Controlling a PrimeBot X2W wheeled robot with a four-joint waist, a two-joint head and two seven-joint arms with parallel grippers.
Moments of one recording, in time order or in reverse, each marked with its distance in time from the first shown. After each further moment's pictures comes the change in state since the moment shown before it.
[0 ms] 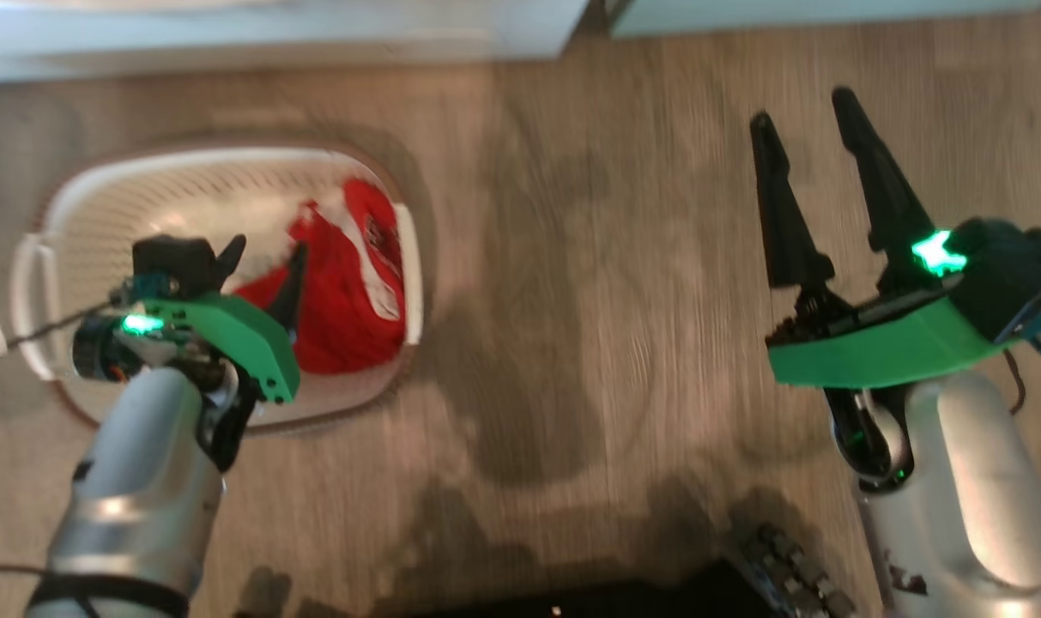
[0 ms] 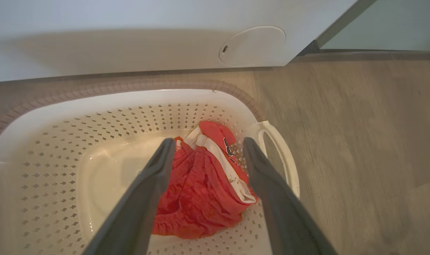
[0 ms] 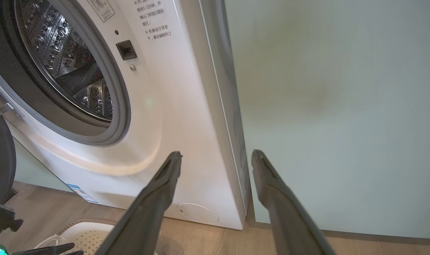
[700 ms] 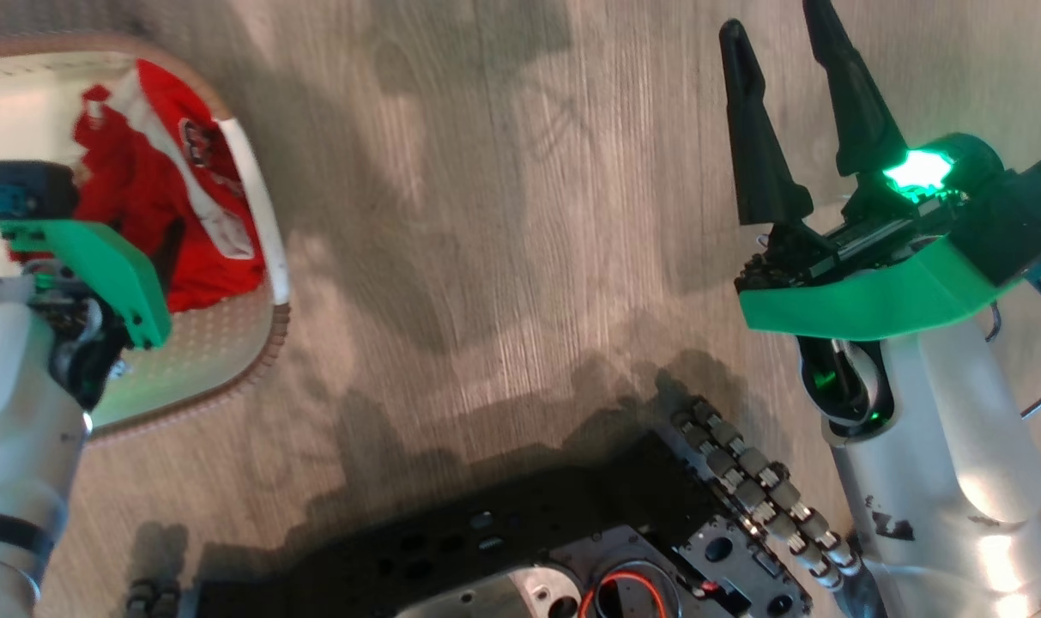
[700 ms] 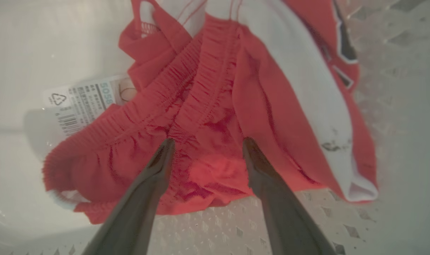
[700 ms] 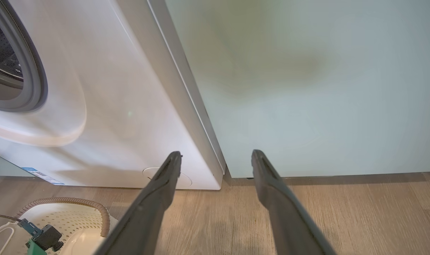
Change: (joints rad) left arm -0.202 0.214 -0.196 0.155 -0.303 -0.016 0.239; right arm -0.159 -0.001 0.096 0.035 0.112 0.000 -0.072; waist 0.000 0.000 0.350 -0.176
